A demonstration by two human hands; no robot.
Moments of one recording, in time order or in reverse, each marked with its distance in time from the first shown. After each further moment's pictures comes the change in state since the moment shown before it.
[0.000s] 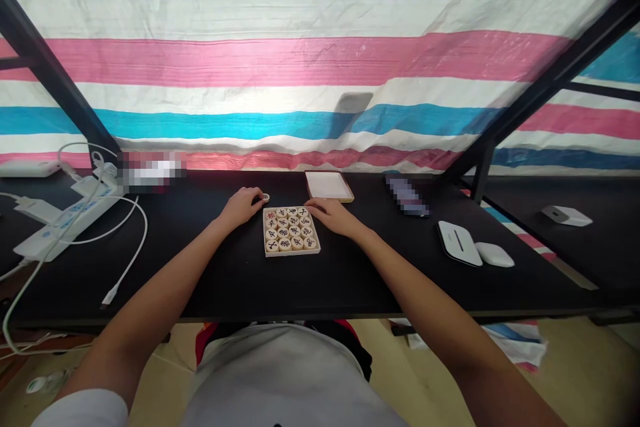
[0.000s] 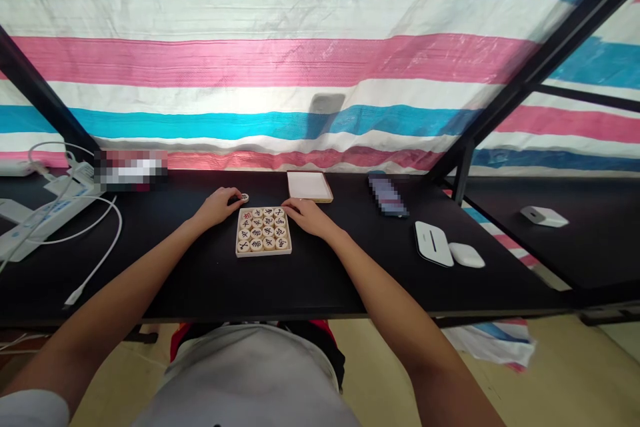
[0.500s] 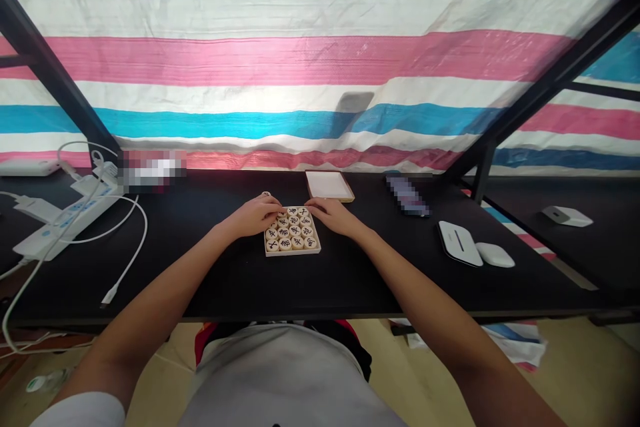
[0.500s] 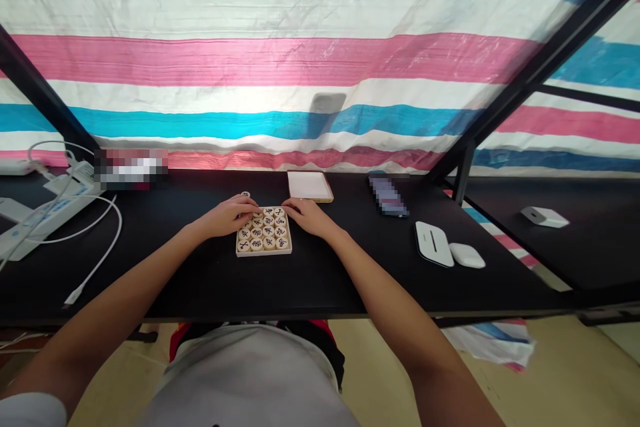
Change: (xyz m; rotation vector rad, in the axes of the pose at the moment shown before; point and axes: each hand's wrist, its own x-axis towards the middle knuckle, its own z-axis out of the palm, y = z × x) left_hand -0.016 0.040 -0.011 -0.087 -0.156 0.425; right_hand 0.000 0.004 0.002 -0.008 -0.002 -0.006
